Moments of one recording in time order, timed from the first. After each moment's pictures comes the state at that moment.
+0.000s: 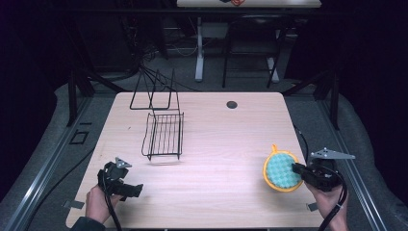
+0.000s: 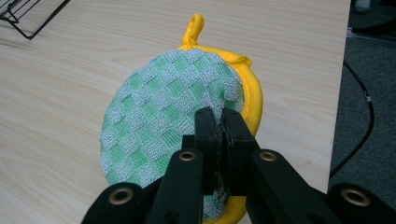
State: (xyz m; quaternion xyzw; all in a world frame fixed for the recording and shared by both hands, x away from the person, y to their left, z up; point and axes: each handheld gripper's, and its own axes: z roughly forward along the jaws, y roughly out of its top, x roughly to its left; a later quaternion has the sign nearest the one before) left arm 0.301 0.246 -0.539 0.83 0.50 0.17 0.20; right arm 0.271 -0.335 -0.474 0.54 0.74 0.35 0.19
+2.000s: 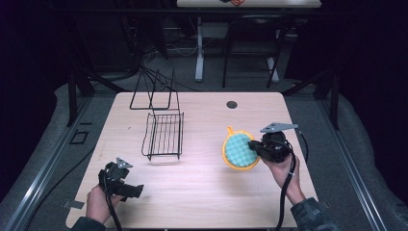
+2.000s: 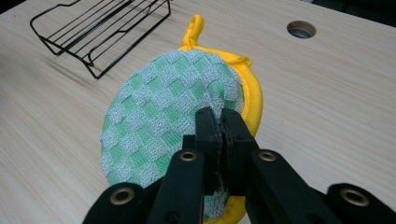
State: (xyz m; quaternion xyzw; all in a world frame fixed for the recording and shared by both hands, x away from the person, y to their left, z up) left arm 0.301 0.245 -0.540 0.83 0.49 0.17 0.20; right arm 0.344 -0.223 -0.452 0.44 0.79 0.38 0.18
